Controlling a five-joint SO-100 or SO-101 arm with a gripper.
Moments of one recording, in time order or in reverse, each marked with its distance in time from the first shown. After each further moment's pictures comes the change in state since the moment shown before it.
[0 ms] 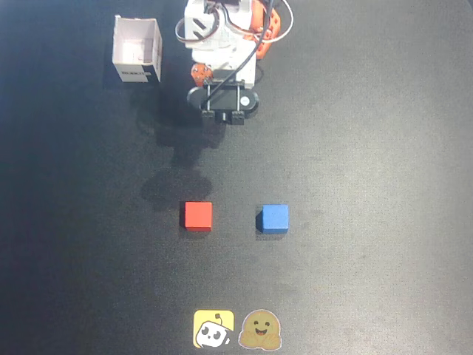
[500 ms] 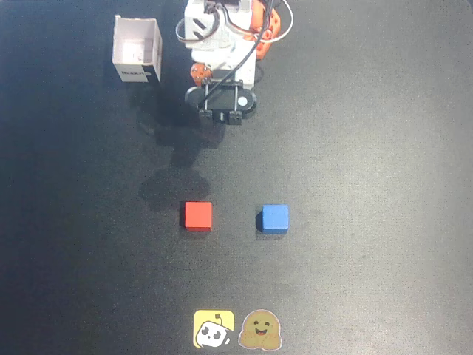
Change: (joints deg) arm 0.1 0.0 -0.4 0.0 1.3
